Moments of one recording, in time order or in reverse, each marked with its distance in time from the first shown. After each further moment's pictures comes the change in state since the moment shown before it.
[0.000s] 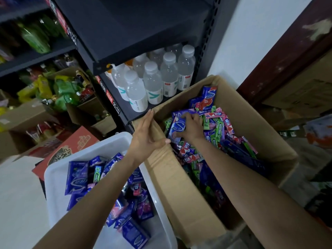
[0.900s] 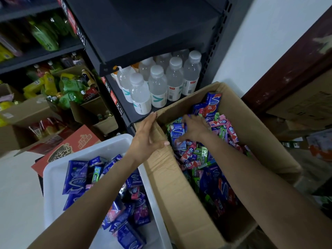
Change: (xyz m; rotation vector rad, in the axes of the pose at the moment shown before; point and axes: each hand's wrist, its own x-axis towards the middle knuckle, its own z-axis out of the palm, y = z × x) left_hand 0.005 0.001 -0.004 0.007 0.008 0.012; right_hand 0.025 -0.004 -0.027 -0.340 -0.244 -0.174
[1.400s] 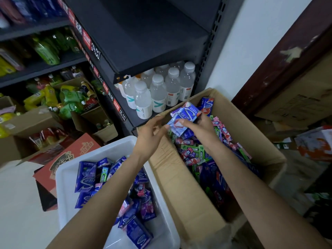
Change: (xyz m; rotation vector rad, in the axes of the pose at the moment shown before) left_hand -0.018 0.050 -0.020 -0.226 0.099 -0.035; right_hand -0.096 -0.048 -0.035 1.237 0.341 0.053
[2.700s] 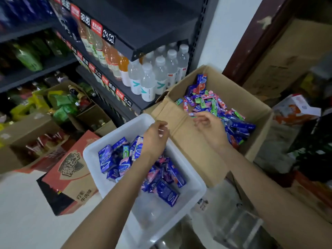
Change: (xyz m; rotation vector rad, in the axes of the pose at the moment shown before) left_hand -0.110 -0.032 -0.053 0.127 -0.098 -0.032; right_hand -0.141 0.032 0.055 -0.278 0.278 -0.189
